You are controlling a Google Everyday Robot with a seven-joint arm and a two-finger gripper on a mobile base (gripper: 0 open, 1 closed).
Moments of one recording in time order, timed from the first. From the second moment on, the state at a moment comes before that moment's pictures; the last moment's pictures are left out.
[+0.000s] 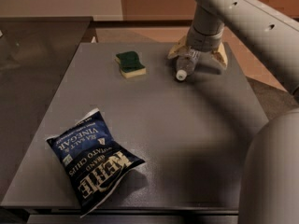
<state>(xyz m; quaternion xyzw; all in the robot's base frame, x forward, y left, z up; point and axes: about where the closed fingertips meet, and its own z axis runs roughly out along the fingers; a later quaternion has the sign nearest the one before) 0.696 -0.164 0.850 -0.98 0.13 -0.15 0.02</state>
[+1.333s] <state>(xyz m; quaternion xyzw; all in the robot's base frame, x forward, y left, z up) 0.699 -0.138 0.851 -0.98 0.14 -0.13 0.03</state>
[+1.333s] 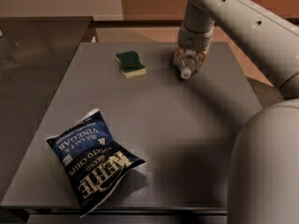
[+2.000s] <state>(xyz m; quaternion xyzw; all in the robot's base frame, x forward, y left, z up) 0.692 -0.132 0.881 -0.96 0.22 -0.14 0.07</state>
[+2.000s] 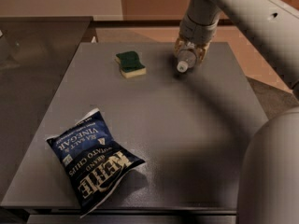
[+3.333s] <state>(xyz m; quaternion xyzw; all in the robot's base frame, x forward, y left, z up) 0.659 -0.107 0.936 -0.81 0.55 -0.03 0.19</state>
